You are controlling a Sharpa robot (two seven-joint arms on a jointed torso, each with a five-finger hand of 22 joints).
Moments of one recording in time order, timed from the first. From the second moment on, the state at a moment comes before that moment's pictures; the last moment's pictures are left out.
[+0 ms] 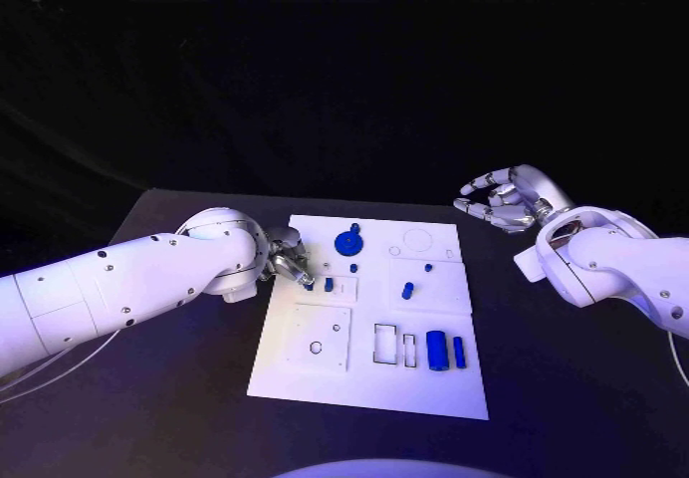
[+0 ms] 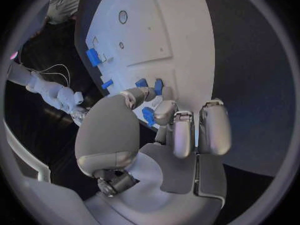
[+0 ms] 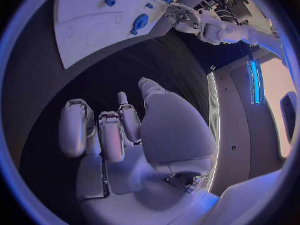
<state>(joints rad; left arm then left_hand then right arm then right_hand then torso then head) 1.21 -0.75 0.00 1.43 -1.18 0.14 -0.48 1.13 -0.25 0.69 0.14 0.46 0.89 0.04 0.79 0.61 1.37 -0.05 1.22 0.97 1.47 -0.10 1.57 1.31 0.08 1.46 0.01 1.39 1.21 1.31 -0.95 -0.13 1.53 -0.84 -0.59 0.02 1.34 -0.12 0.18 0.29 0.32 0.83 0.17 0.22 0.40 1.38 0.09 1.37 1.31 1.47 0.02 1.52 1.31 0.05 1.42 0.12 1.30 1.31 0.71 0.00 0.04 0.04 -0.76</state>
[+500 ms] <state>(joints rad) 1.21 -0.75 0.00 1.43 -1.18 0.14 -0.48 1.10 -0.25 0.62 0.18 0.44 0.94 0.01 0.78 0.62 1.37 -0.06 1.22 0.98 1.47 -0.11 1.57 1.31 0.08 1.46 0.01 1.39 1.21 1.31 -0.95 -0.13 1.53 -0.84 -0.60 0.02 1.34 -0.12 0.18 0.29 0.32 0.83 0.17 0.22 0.40 1.38 0.09 1.37 1.31 1.47 0.02 1.52 1.31 0.05 1.42 0.12 1.30 1.31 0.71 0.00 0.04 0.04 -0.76</state>
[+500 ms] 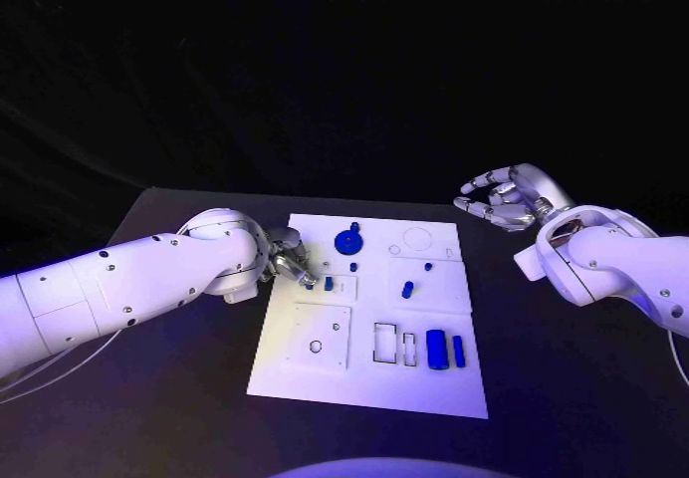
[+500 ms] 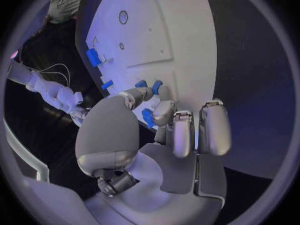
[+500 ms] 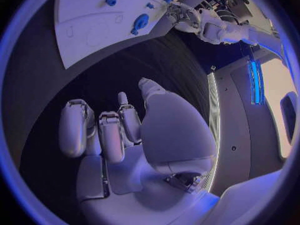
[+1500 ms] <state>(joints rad) 1.20 -0.76 0.00 1.42 -1.17 0.13 -0.48 1.03 -0.25 0.44 0.29 0.41 0.95 0.01 0.75 0.63 1.36 -0.05 1.21 0.96 1.47 -0.11 1.57 1.31 0.08 1.46 0.01 1.39 1.21 1.31 -0.95 -0.13 1.53 -0.84 -0.60 0.02 1.34 -0.12 0.18 0.29 0.32 0.83 0.17 0.22 0.40 1.38 0.09 1.37 1.31 1.47 0.02 1.52 1.31 0.05 1.42 0.11 1.30 1.31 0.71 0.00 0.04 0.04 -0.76</state>
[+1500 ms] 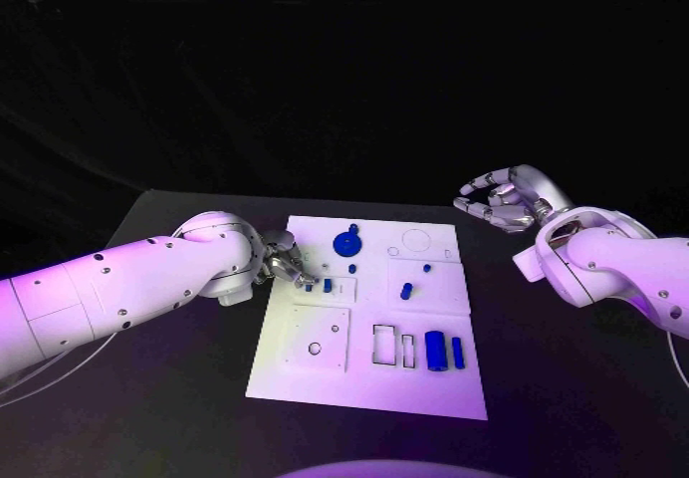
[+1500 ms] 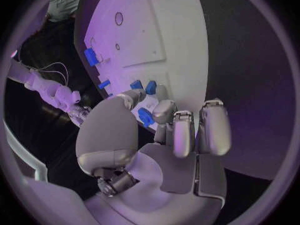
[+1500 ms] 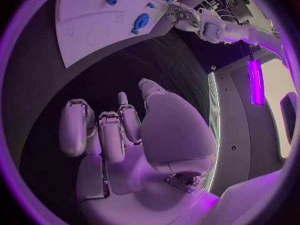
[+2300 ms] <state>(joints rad) 1.20 -0.78 0.01 1.43 -1.03 -0.04 -0.41 1.06 -0.21 0.30 0.29 0.37 0.82 0.08 0.66 0.60 1.14 0.00 0.96 0.62 1.47 -0.07 1.53 1.31 0.08 1.40 0.03 1.30 1.05 1.31 -0.95 -0.13 1.53 -0.83 -0.60 0.03 1.34 -0.12 0.18 0.29 0.32 0.83 0.17 0.22 0.40 1.38 0.09 1.36 1.31 1.47 0.02 1.51 1.31 0.05 1.42 0.11 1.29 1.31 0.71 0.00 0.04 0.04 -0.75</state>
